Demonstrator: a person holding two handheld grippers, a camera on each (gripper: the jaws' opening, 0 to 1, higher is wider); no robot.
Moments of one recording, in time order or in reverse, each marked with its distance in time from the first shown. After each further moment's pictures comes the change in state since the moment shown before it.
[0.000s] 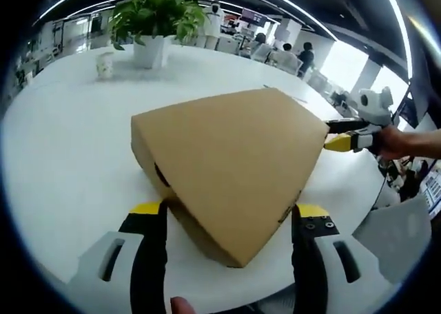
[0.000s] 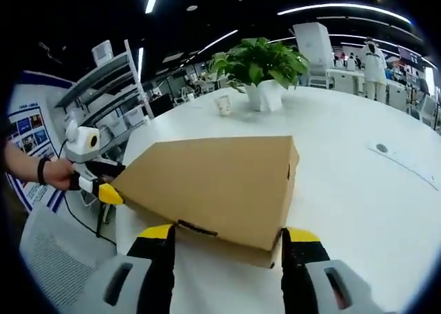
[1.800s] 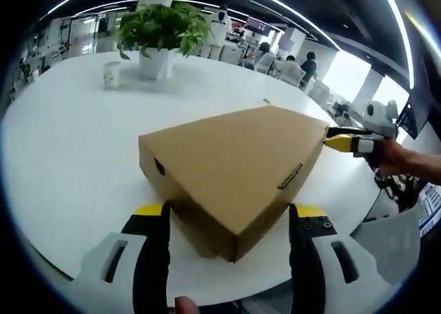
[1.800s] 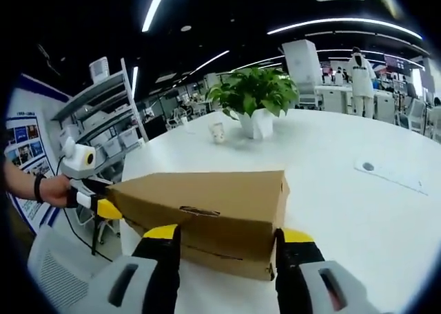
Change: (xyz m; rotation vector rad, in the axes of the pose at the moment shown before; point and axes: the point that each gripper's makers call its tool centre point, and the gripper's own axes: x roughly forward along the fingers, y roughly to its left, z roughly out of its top) left arm -0.030 -0.013 0.021 -0.036 -0.055 0.006; right arm -0.033 0.006 0.044 0.042 -0.151 -0.042
